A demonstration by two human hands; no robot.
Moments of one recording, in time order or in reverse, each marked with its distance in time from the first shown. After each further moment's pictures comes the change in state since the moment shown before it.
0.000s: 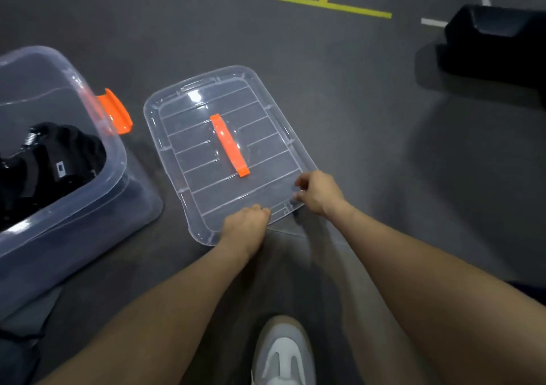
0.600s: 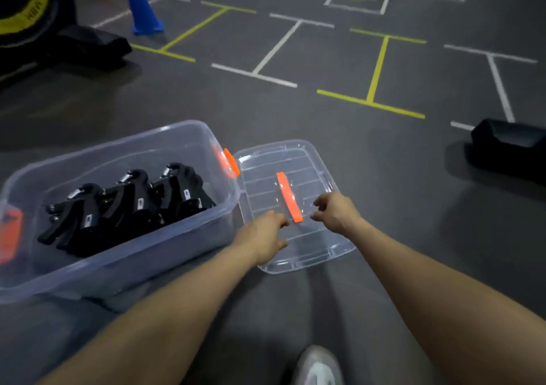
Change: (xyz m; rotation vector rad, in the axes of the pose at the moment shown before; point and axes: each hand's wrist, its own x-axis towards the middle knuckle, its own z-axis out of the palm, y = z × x) left_hand -0.091 -0.067 -0.093 -0.357 0.165 -0.072; right_hand -0.069 -0.113 -0.044 -0.031 0.014 -0.172
